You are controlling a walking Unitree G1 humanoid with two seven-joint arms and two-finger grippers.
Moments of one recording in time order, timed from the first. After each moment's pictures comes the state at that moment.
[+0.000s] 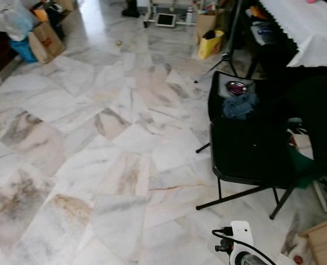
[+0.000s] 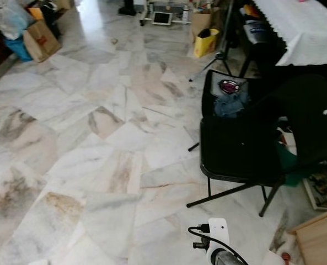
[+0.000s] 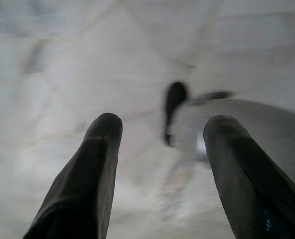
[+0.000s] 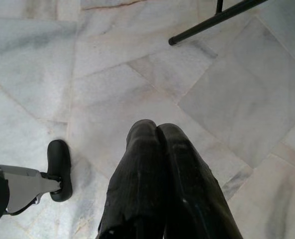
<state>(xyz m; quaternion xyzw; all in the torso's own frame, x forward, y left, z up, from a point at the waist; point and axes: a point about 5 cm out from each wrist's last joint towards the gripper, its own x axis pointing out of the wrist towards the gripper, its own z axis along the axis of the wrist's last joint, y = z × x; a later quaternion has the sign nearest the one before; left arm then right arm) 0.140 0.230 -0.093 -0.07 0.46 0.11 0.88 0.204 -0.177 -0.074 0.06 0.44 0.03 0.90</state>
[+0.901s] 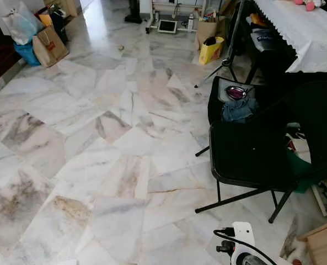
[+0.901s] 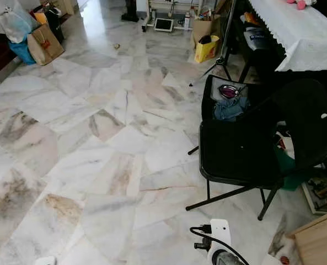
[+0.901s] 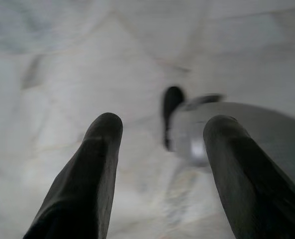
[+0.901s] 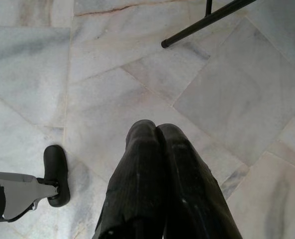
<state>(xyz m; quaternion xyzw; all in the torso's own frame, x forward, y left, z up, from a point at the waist) 0.144 0.223 -0.093 -0.04 0.46 0.09 0.88 0.203 -0.180 -0.075 0.07 0.44 0.01 0.89</state>
